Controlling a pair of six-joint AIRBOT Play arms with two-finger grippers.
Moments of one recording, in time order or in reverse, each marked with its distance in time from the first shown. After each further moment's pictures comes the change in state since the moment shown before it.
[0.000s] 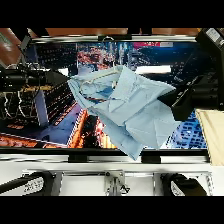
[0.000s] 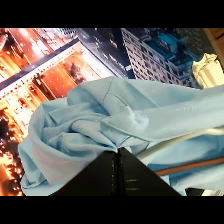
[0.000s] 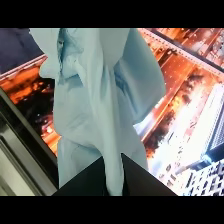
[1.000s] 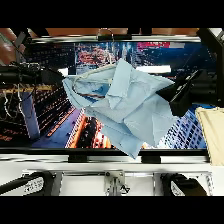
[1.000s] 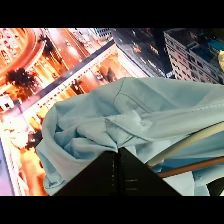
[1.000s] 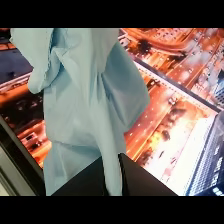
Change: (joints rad) left arm 0.025 0.013 0.072 0.150 -0.038 -0.042; right arm 0.001 -0.004 0.000 -0.007 -0.068 -0.039
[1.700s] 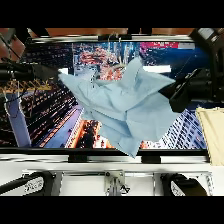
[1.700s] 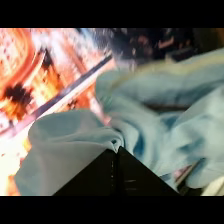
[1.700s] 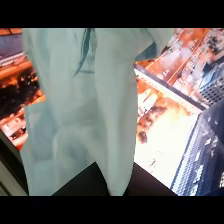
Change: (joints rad) left arm 0.010 0.002 0.023 -0.188 -0.045 -0.005; right arm 0.001 -0.041 0.000 -0.017 0.012 -0.051
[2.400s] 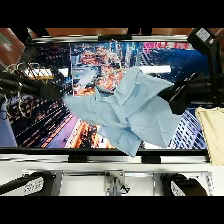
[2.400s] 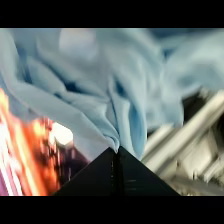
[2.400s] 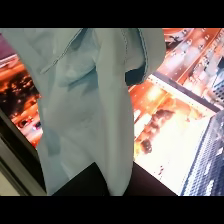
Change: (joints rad) left arm -0.056 0.006 -0.087 0.315 -0.276 -0.146; right arm -0.001 -0.007 -0.005 -0.001 0.031 0.074
